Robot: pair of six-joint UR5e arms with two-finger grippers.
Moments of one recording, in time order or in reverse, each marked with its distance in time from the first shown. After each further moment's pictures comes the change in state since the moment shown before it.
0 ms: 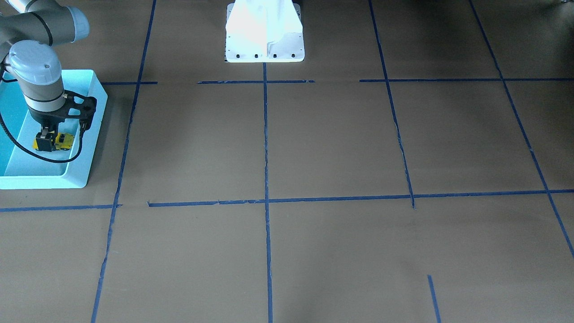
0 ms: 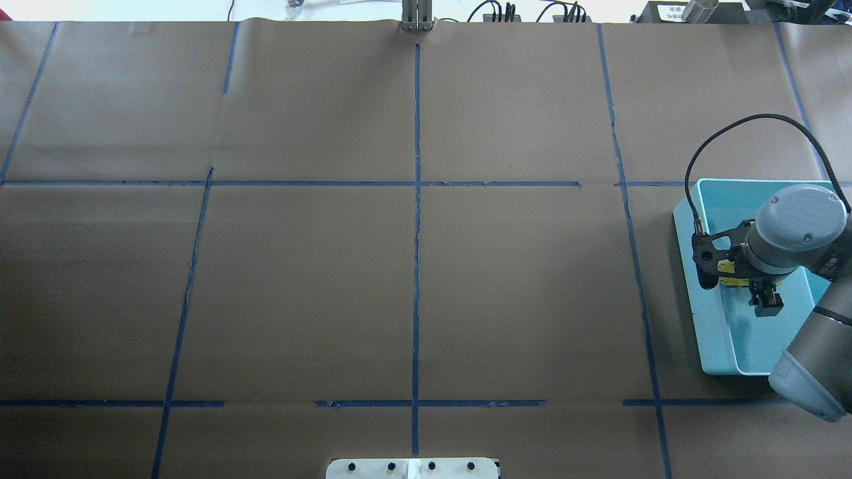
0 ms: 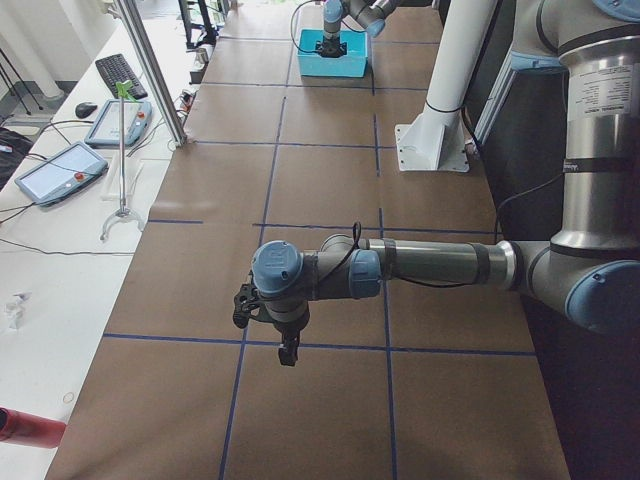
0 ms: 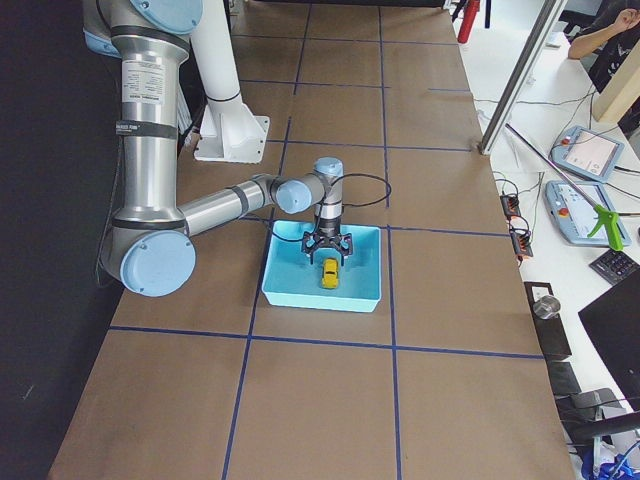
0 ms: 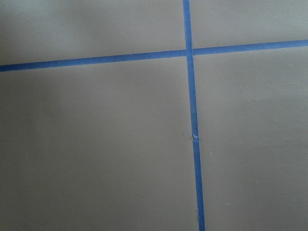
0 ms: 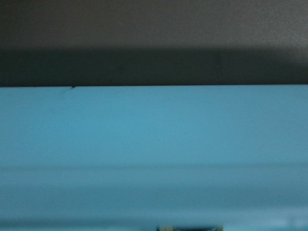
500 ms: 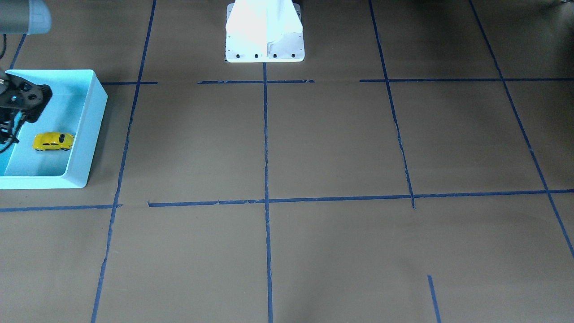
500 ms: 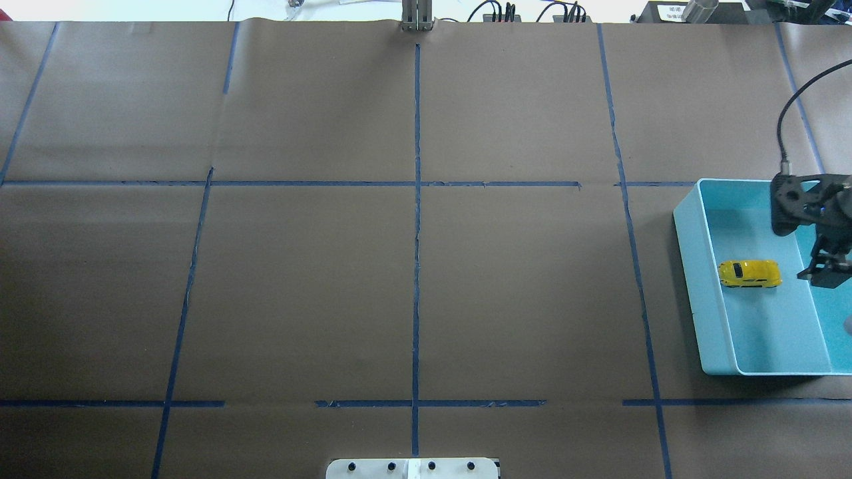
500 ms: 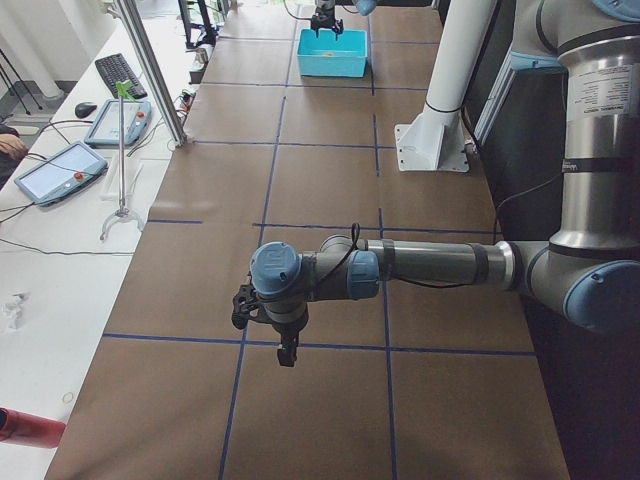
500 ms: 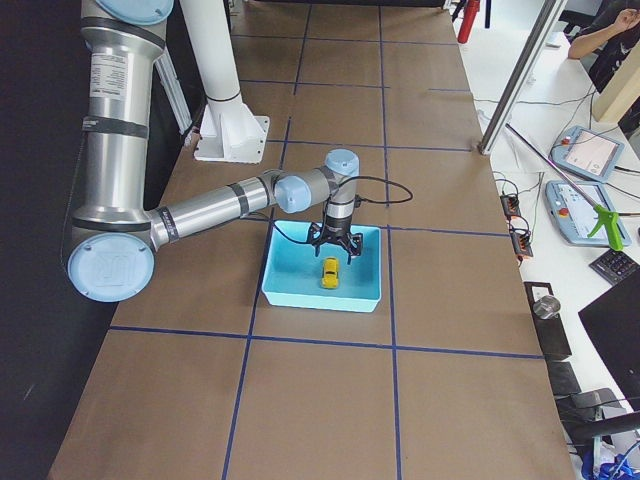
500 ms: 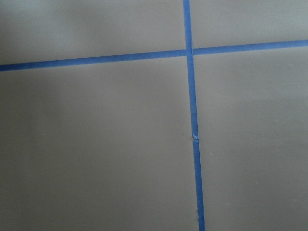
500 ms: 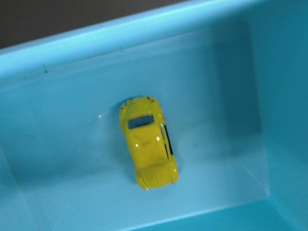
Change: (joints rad) left arm 0.000 -0.005 0.011 -0.002 -0.001 0.001; right arm 0.335 -0.056 0.103 -0.063 0.254 -0.042
